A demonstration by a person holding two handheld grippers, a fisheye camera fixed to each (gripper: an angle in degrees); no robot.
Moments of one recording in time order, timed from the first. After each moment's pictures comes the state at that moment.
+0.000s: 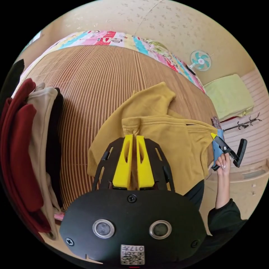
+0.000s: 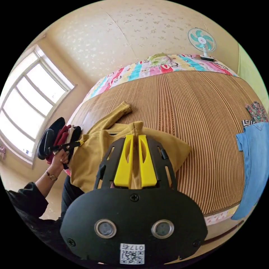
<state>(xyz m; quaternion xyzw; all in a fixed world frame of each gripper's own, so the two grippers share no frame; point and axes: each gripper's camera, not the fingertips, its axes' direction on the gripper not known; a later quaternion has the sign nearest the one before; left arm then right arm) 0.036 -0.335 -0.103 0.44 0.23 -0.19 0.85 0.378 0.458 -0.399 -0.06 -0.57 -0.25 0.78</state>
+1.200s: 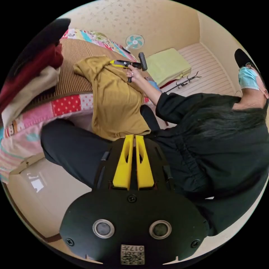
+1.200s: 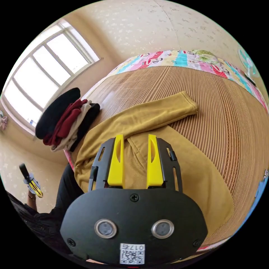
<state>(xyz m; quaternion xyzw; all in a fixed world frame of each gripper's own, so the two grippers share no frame) 0.121 -0.027 0.043 0.45 0.36 0.08 0.81 0.254 0.479 -0.418 -0.06 -0.61 -0.38 0.69</state>
